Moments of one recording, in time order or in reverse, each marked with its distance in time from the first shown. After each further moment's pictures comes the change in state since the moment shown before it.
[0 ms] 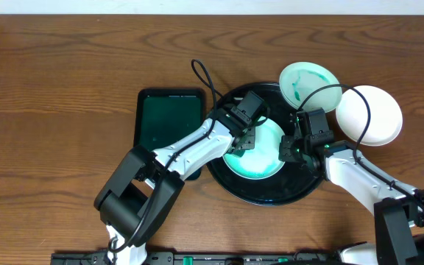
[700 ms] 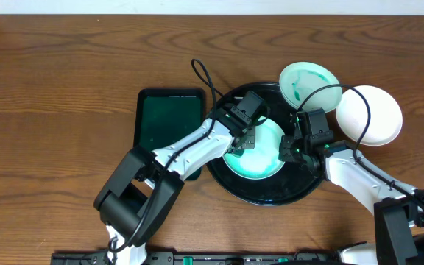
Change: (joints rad) left arm 0.000 0.003 0.000 0.009 0.000 0.010; right arm 0.000 0.000 0.000 0.000 0.000 0.000
